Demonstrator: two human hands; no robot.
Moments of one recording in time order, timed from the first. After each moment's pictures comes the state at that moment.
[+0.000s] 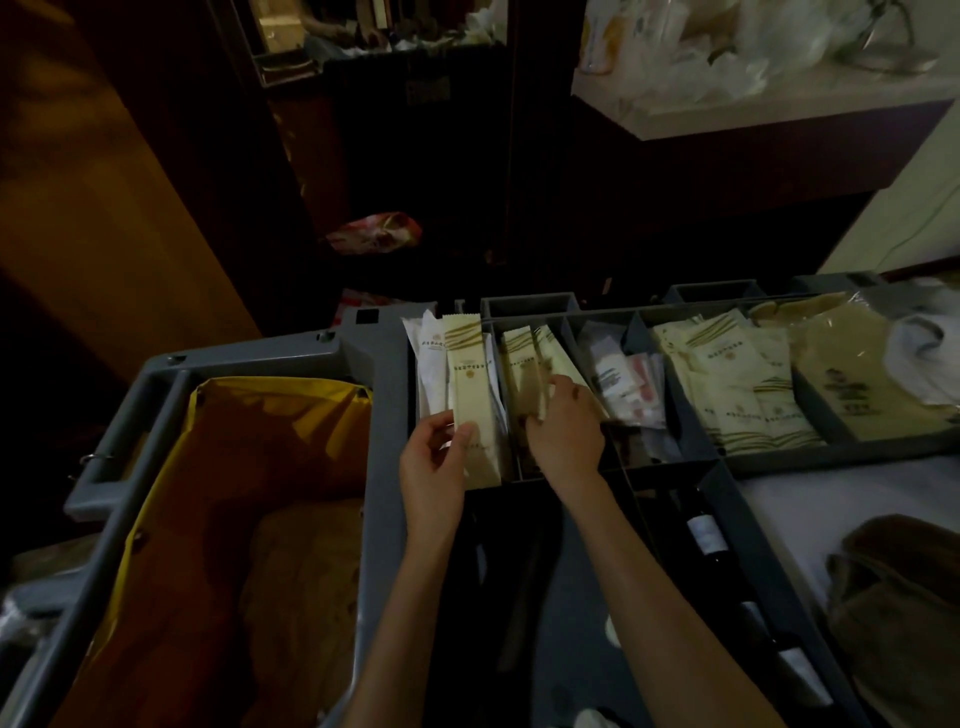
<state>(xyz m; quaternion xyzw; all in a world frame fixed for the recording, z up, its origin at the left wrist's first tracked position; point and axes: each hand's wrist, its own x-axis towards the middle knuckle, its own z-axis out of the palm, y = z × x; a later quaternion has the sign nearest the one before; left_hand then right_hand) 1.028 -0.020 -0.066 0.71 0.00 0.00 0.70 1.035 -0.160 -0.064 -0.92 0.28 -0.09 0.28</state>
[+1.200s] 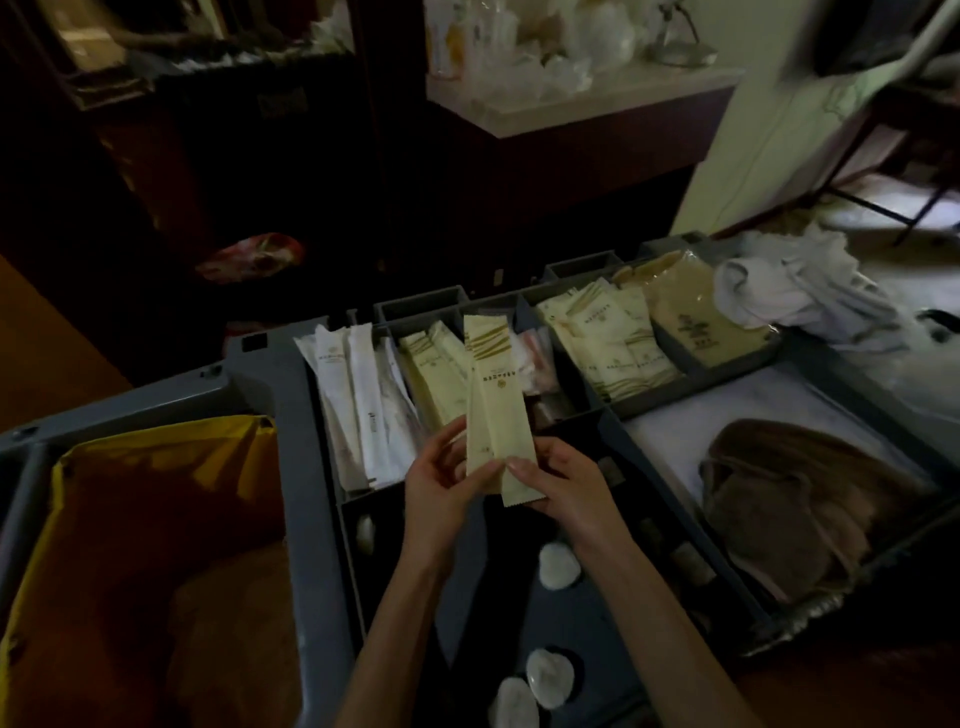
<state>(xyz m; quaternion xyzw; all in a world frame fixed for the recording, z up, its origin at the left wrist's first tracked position) 0.978 -0.056 -0.056 0.58 -0.11 -0.22 0.78 0.905 -0.168 -0.048 -0.56 0.31 -0.14 0.76</state>
